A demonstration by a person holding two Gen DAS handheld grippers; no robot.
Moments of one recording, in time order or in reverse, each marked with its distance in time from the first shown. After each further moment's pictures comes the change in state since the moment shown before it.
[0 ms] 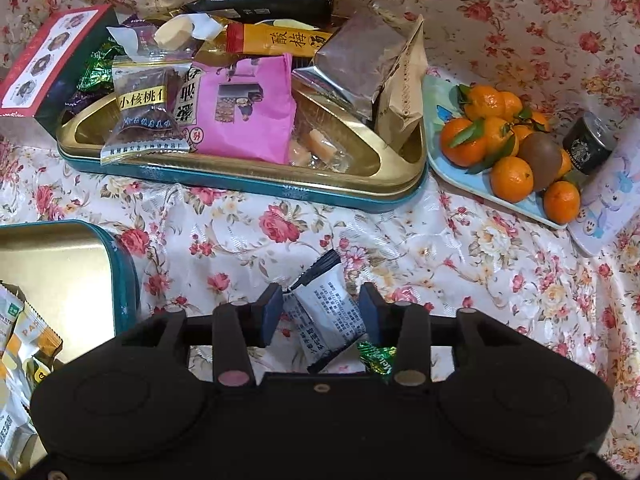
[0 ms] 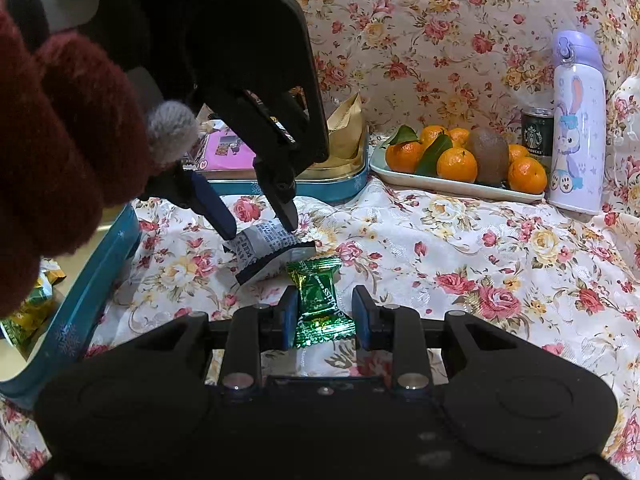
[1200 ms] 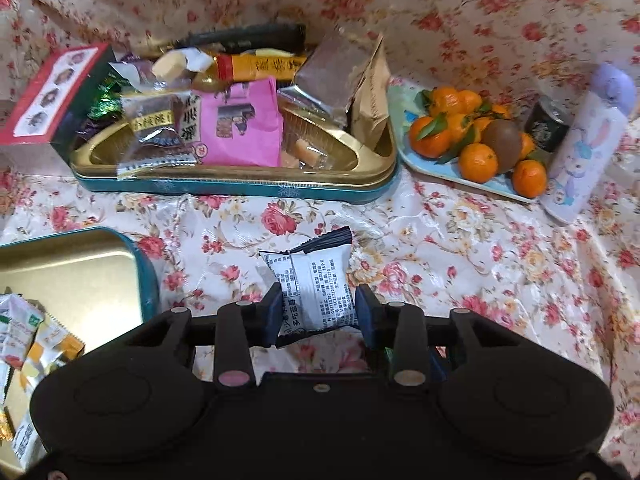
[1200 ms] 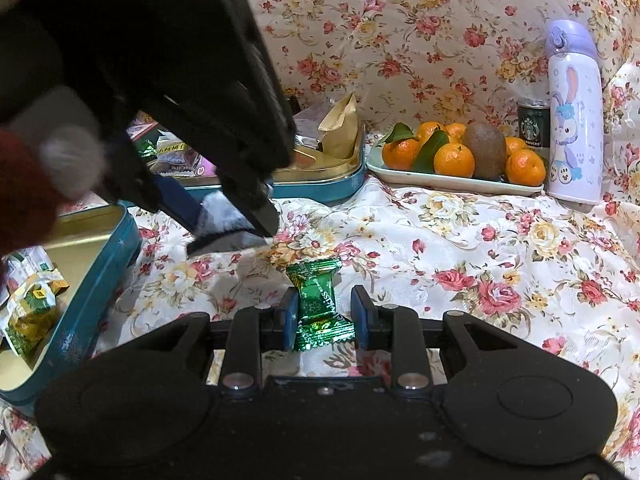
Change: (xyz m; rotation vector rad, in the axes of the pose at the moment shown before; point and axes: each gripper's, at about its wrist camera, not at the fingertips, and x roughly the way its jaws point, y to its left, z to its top) left arm -0.039 0.006 -0.026 0.111 -0.095 -0.035; right arm 0.001 -0.003 0.001 0.042 0.002 0.005
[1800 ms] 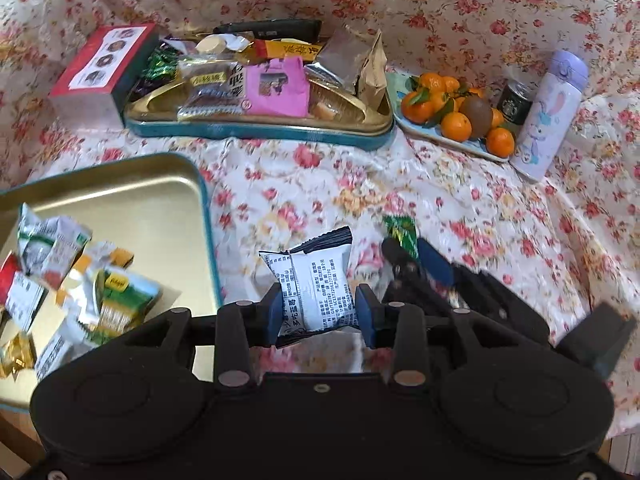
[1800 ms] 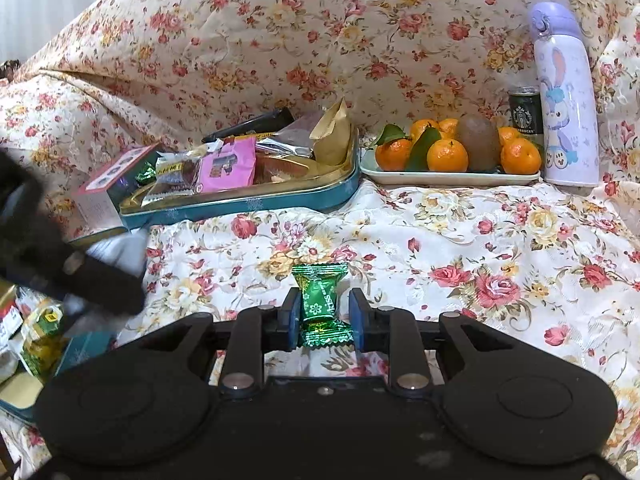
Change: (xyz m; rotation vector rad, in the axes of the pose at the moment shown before) left arm -0.057 0.025 -0.064 -0.003 -0.015 -0.038; right arm -0.003 -0.008 -0.002 0.088 -0.024 0.029
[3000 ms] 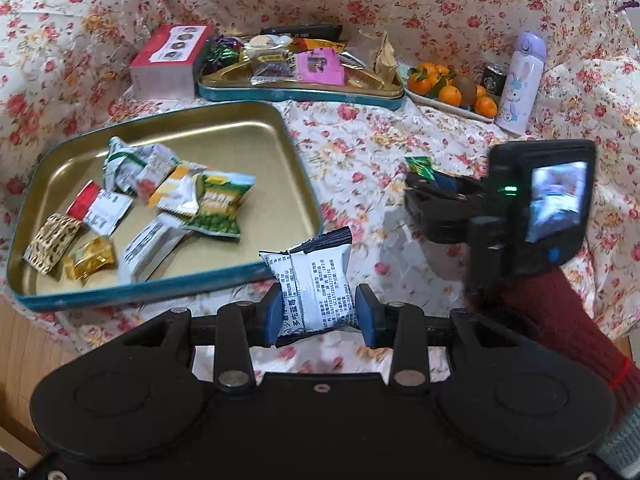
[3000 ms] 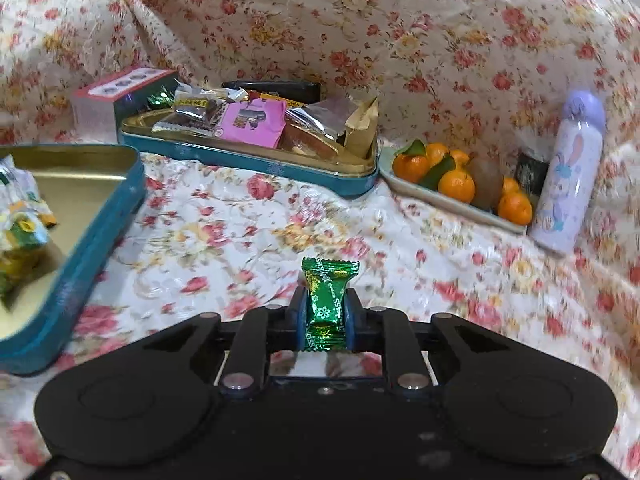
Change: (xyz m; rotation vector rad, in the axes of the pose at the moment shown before) left arm -0.073 0.054 -0.104 0.070 -0.089 0.010; right arm -0.017 0.058 -0.007 -0.269 0.080 -0.164
